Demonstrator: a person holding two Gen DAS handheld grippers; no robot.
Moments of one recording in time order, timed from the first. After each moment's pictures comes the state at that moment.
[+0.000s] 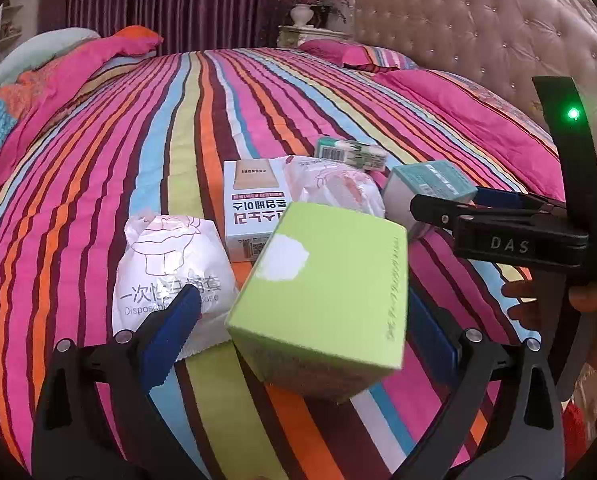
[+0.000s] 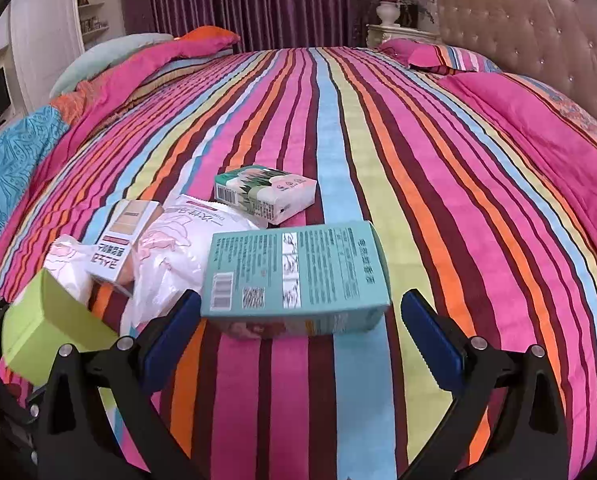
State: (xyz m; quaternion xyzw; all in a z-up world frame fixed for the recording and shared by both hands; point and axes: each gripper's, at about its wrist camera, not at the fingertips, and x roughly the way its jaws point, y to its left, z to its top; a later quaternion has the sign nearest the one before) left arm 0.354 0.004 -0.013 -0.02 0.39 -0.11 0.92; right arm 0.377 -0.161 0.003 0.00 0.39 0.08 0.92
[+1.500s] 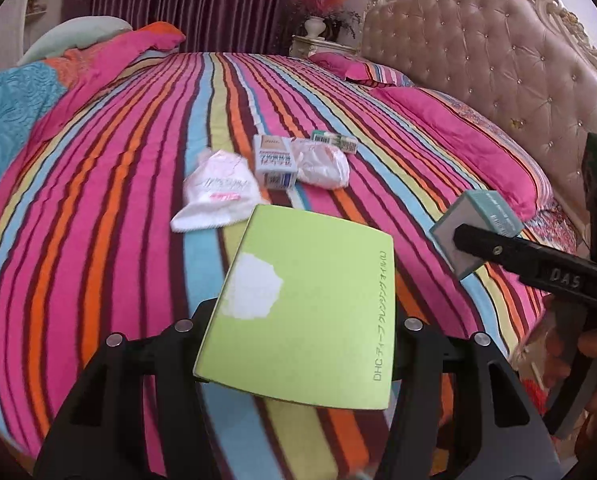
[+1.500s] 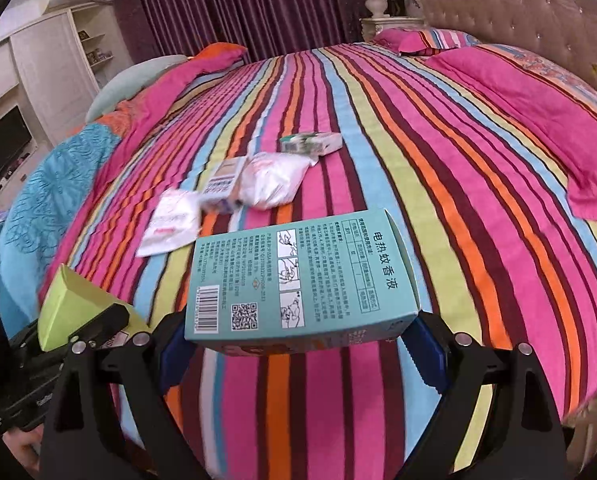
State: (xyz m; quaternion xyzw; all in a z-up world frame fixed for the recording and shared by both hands) left arm 0.214 0.030 0.025 -0.06 0.38 -0.10 0.92; right arm 0.221 -0.159 0.041 0.09 0.39 0.11 0.91
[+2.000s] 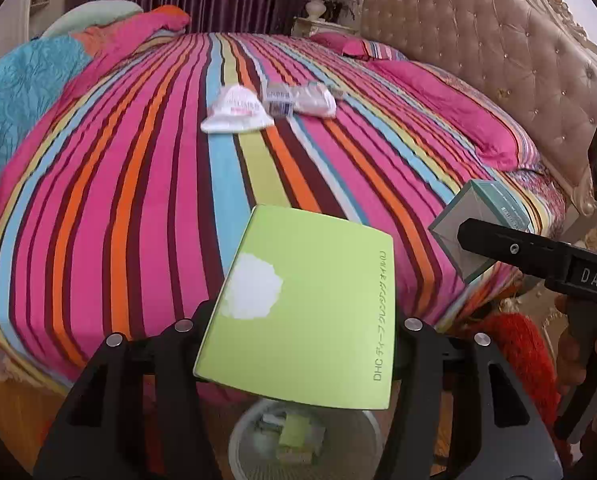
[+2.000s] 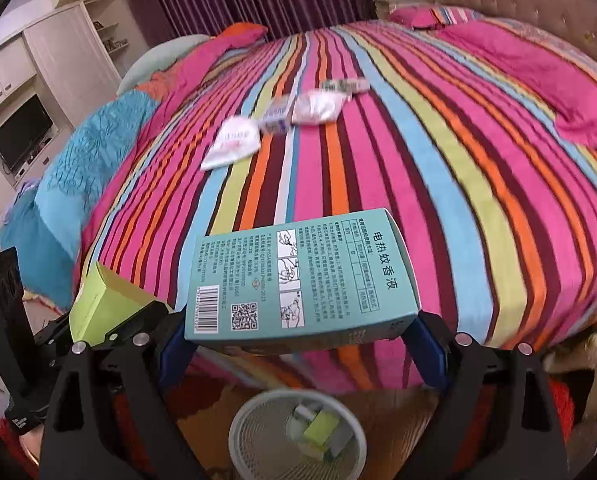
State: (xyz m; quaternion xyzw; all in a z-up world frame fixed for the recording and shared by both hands) left arm 0.096 0.036 0.005 -0.05 0.41 -0.10 0.90; right arm 0.117 -0.132 0.020 0.11 0.43 0.13 0.89
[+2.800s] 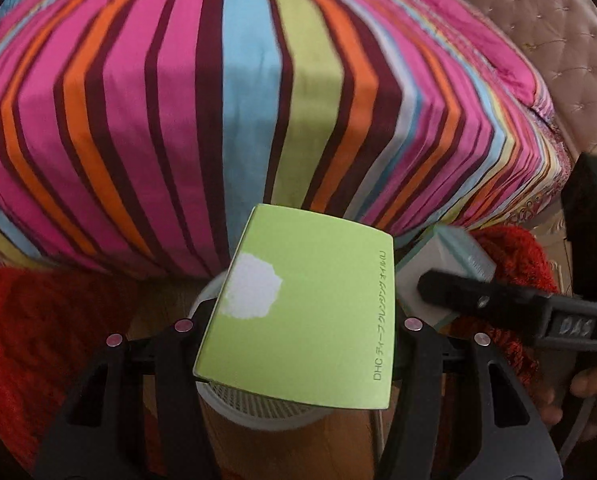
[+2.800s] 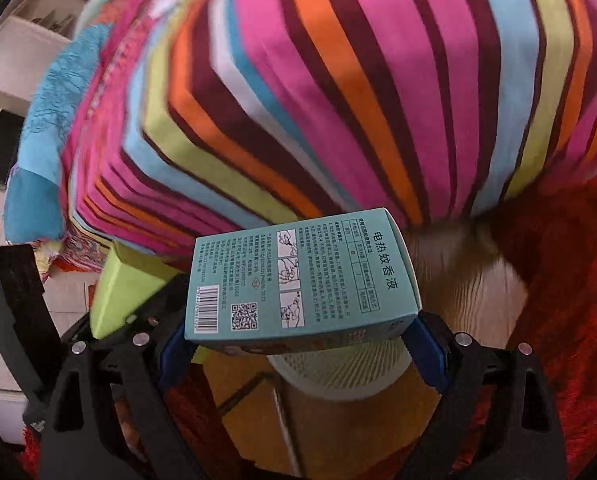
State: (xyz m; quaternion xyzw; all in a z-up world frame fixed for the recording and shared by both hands) left arm 0.041 0.033 -0.096 -0.11 0.57 -0.10 0.81; right arm 0.066 -0.126 -0.107 0.21 0.63 0.14 0.74
